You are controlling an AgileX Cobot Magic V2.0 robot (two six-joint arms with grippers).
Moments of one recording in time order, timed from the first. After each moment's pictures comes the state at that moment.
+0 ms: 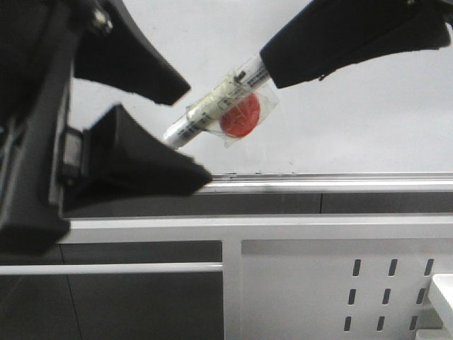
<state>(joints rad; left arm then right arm) -0.98 1.15 -0.64 0.20 0.10 0.39 0.37 1.08 -0.72 1.16 0.67 -1.45</state>
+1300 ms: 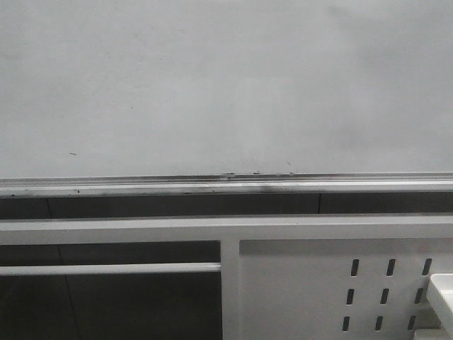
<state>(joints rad) -0.83 0.70 -0.31 -0.65 -0.56 0.39 0.37 0.50 -0.39 1.29 0.06 -1.40</state>
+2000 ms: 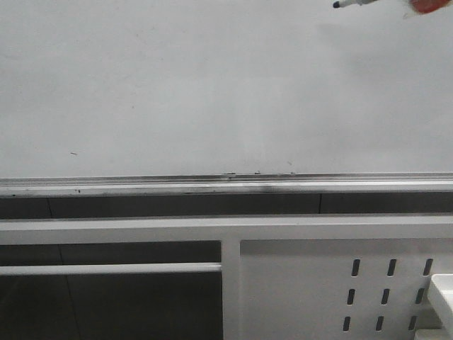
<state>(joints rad) -0.79 0.70 -0.30 -0.70 -0.58 0.46 0.37 0.55 -0.40 1.30 0.10 -1.40</state>
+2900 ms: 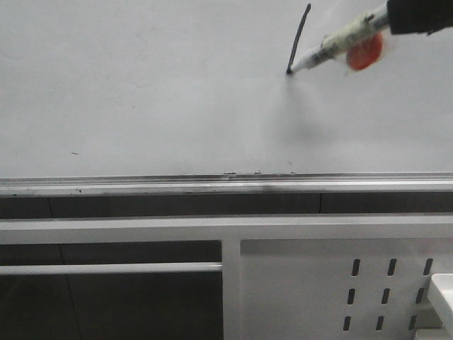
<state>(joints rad) -0.79 0.70 -0.30 -0.70 -0.58 0.46 0.37 0.85 -0.49 1.29 0.13 -1.41</state>
